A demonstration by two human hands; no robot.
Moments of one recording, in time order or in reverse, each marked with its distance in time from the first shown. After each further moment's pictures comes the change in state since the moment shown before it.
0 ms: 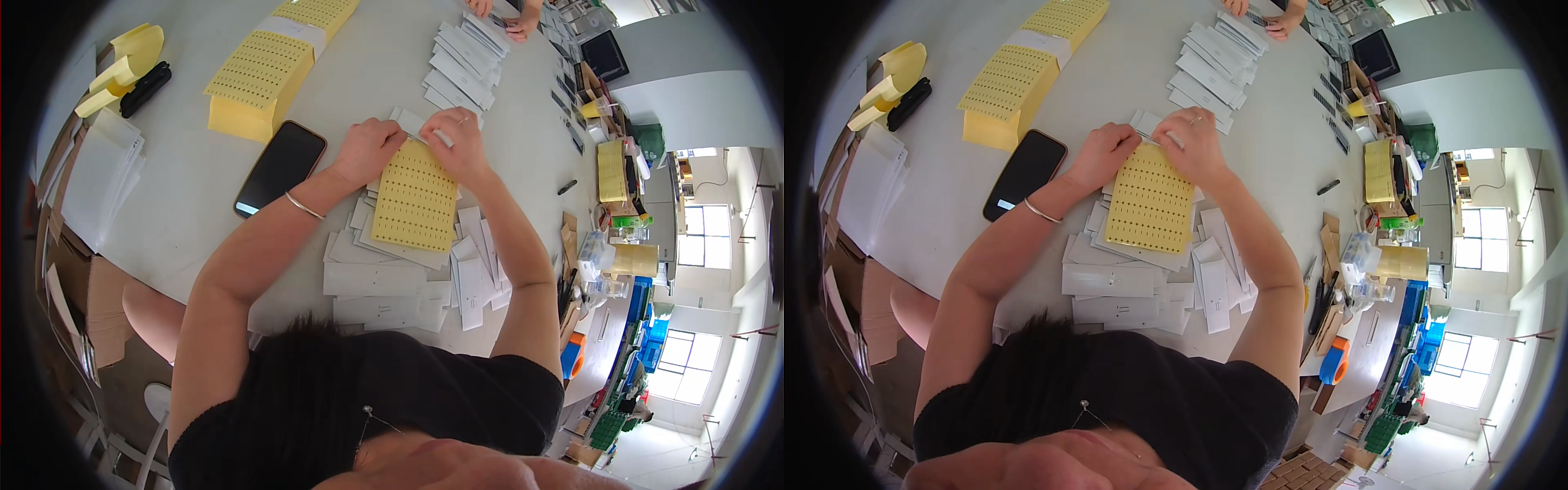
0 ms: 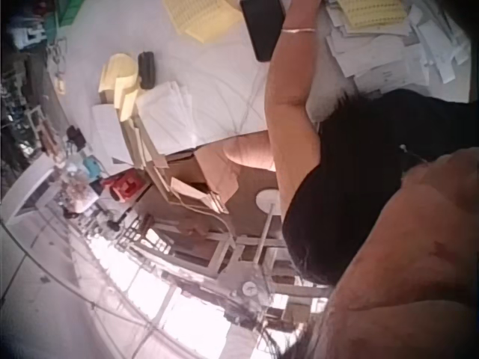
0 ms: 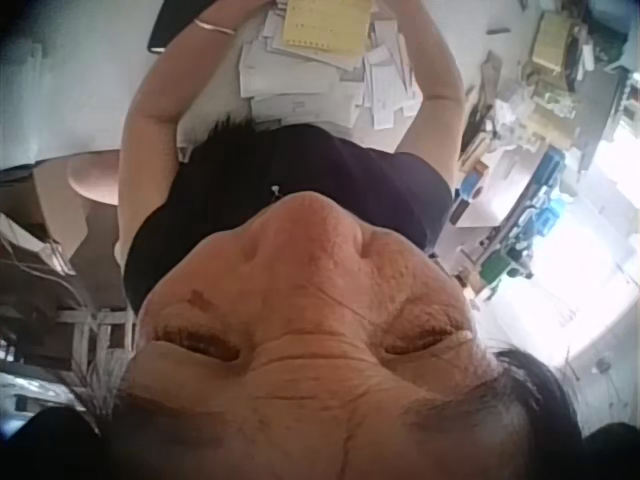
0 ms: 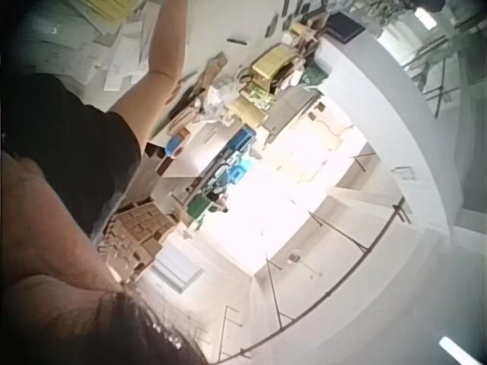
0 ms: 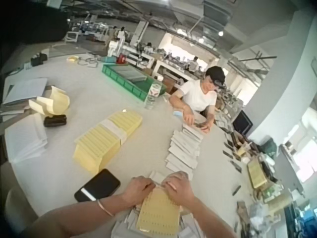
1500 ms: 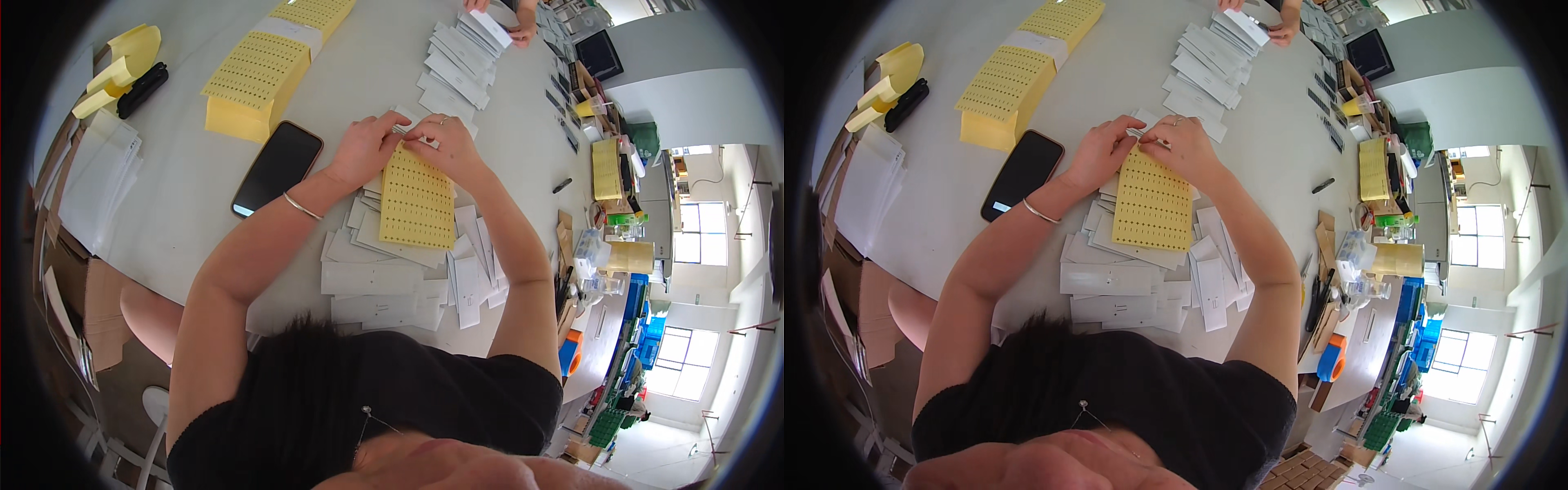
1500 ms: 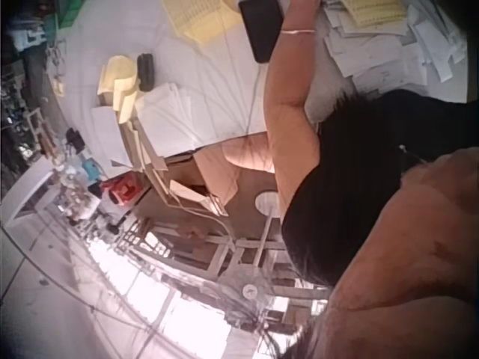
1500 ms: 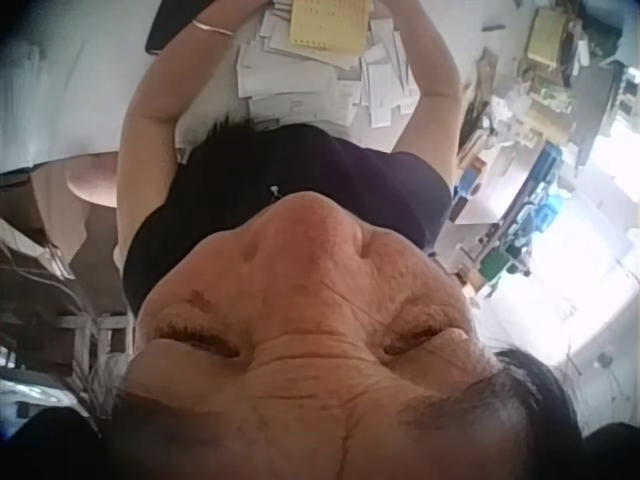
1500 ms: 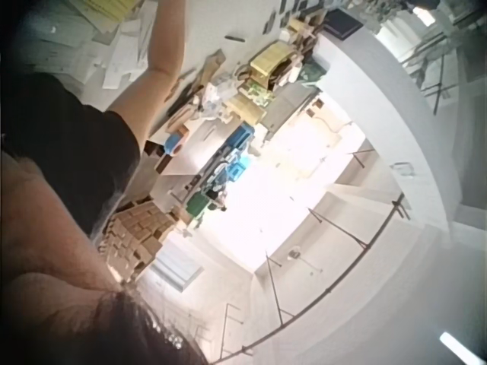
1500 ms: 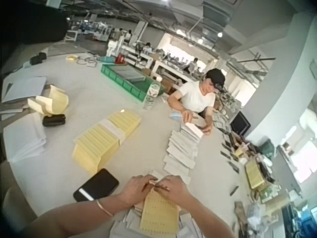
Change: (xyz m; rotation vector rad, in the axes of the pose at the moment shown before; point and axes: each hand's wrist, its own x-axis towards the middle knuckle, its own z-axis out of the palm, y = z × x) left_hand 0.000 0.011 -0.004 -0.045 0.030 0.081; right_hand 0.003 -0.001 -0.002 0.200 -0.225 0.233
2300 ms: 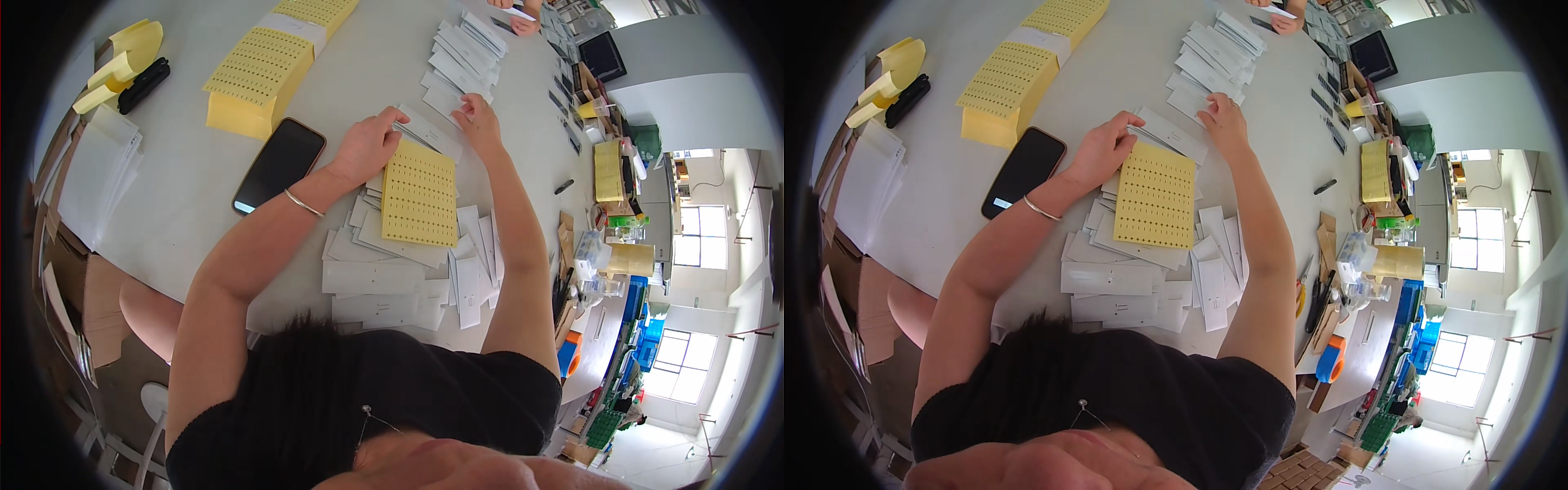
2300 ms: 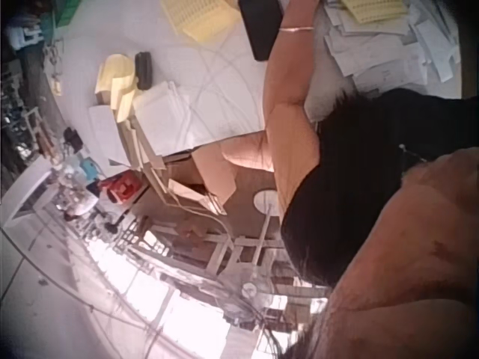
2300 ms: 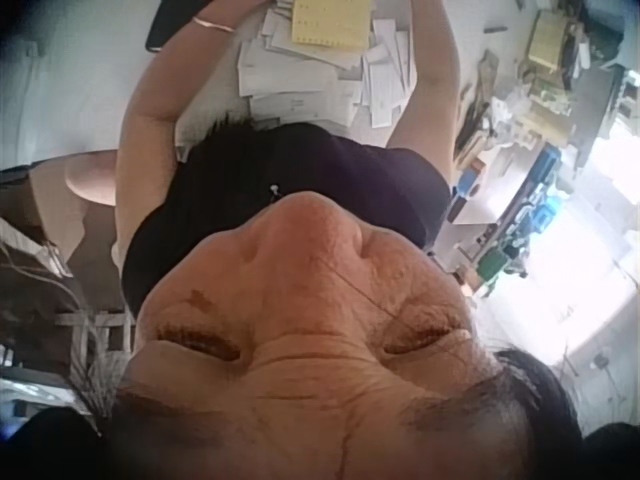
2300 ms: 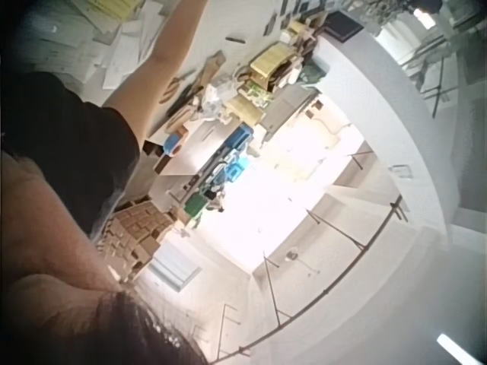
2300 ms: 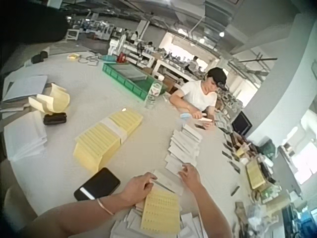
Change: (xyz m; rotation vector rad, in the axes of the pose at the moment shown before) left_hand 0.000 0.004 -0.007 -0.052 -0.069 -0.116; right_hand -0.004 0.120 0.007 -0.090 0.252 0.396
